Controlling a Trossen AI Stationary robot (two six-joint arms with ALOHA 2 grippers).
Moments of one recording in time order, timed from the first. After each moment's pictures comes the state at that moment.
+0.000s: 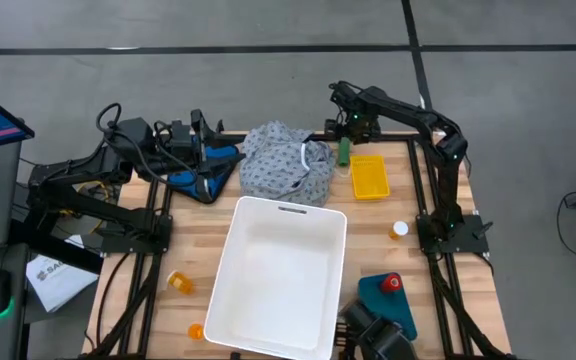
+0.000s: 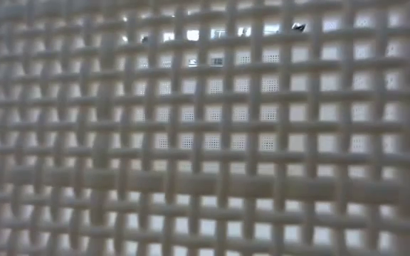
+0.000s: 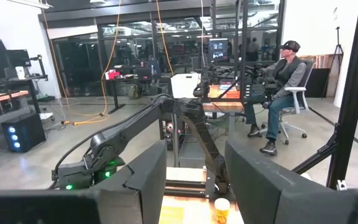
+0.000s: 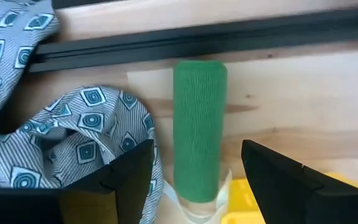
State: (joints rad) left arm 0.04 1.02 1.29 -0.18 -0.15 0.07; right arm -0.84 2.02 1.61 -1.01 -0.01 0.83
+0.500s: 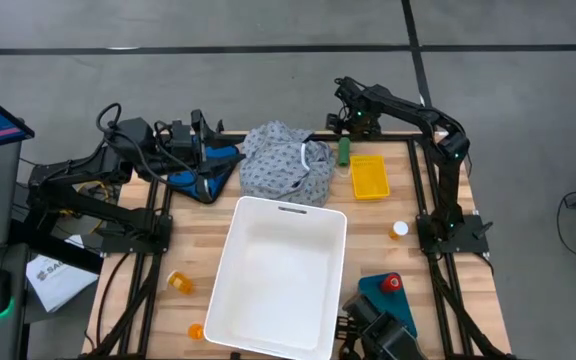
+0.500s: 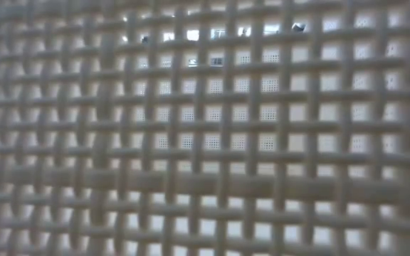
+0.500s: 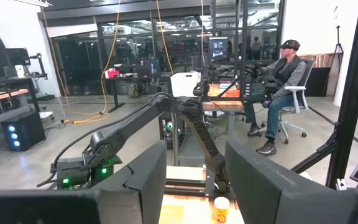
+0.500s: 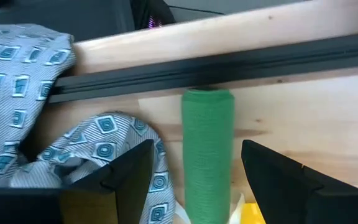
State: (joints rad) left arm 0.04 1.02 1.29 -0.18 -0.15 0.07; right arm -0.88 2.02 1.59 -0.92 -0.06 0.83
